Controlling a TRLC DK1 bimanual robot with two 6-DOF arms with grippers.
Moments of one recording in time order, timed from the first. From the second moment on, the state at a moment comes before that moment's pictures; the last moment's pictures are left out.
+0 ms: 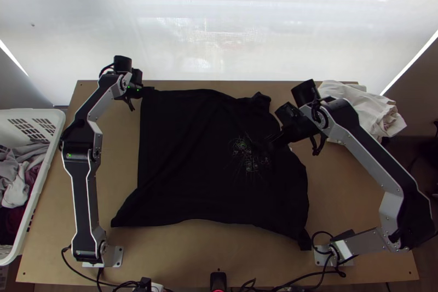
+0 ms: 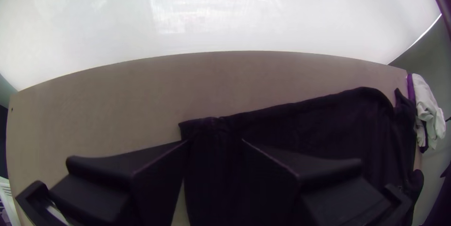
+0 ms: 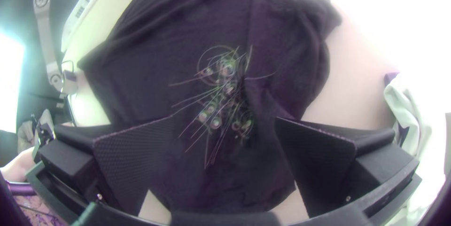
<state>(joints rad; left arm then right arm) -0.02 2.40 2.11 -0.64 0.16 0.05 0.39 1.58 1.45 -1.03 -0.30 -0.20</state>
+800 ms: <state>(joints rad) -0.02 2.34 2.13 -0.78 0.23 0.07 0.26 2.24 2.03 -0.79 -0.23 -0.15</state>
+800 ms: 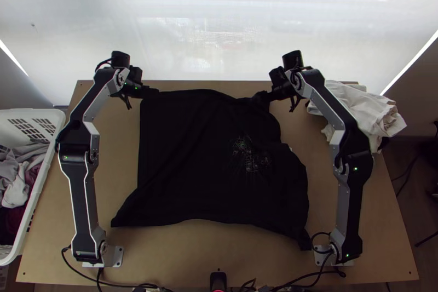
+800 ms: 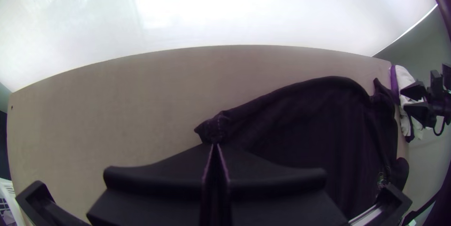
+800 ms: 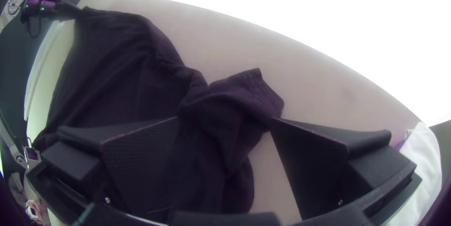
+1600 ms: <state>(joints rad) -0.04 2.25 2.13 -0.81 0.25 0.06 0.23 2.40 2.23 -0.79 -0.19 -0.12</state>
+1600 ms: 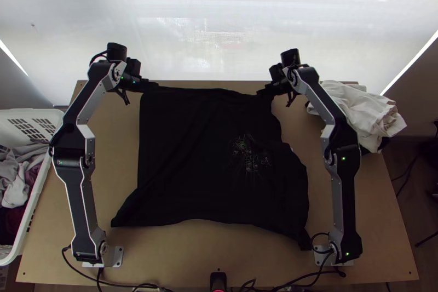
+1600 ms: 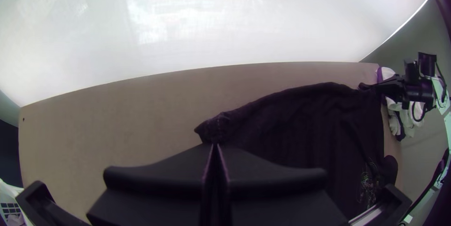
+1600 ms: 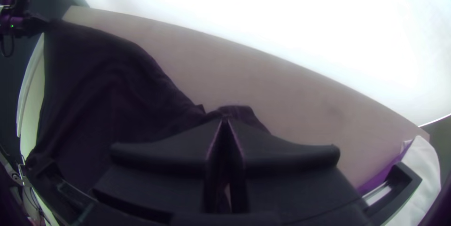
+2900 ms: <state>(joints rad) -0.02 2.22 2.13 -0.84 0.24 0.07 0.36 2.03 1.82 -0.75 -0.24 -0.11</state>
